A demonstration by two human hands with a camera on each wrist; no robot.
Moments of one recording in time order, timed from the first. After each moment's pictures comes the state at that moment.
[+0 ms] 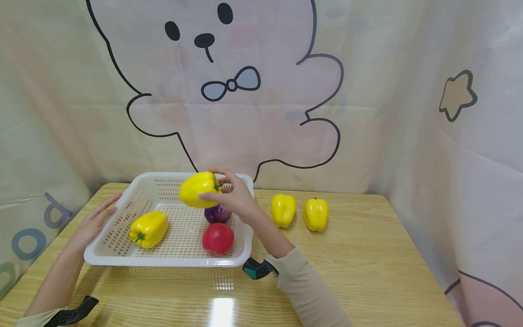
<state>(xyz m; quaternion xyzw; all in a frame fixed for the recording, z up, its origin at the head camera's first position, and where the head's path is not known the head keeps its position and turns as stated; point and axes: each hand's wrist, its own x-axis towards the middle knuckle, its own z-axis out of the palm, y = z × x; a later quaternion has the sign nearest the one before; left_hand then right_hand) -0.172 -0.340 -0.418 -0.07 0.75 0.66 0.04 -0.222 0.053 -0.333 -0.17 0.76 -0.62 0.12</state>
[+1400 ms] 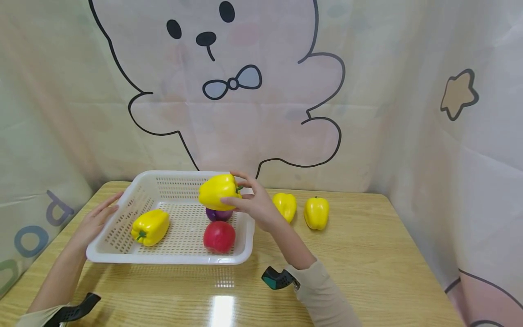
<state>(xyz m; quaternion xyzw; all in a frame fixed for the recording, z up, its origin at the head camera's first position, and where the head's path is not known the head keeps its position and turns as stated) -0.171 -0.342 -0.417 -0.05 0.75 0.65 0.03 -0.207 0.094 -0.337 -0.13 0.73 -0.66 0.15</state>
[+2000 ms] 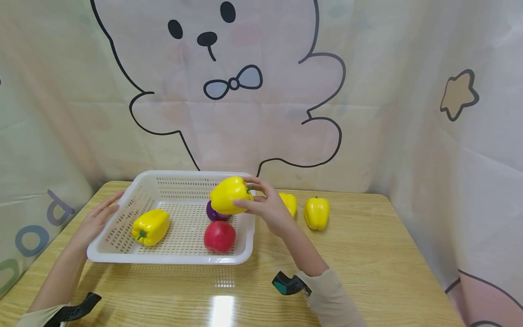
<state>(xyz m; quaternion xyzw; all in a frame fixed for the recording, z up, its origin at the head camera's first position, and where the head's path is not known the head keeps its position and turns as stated) -0.172 -0.342 -0.419 -0.06 0.77 0.64 0.03 -0.199 0.117 -0.341 -0.12 0.72 -0.67 0.14</state>
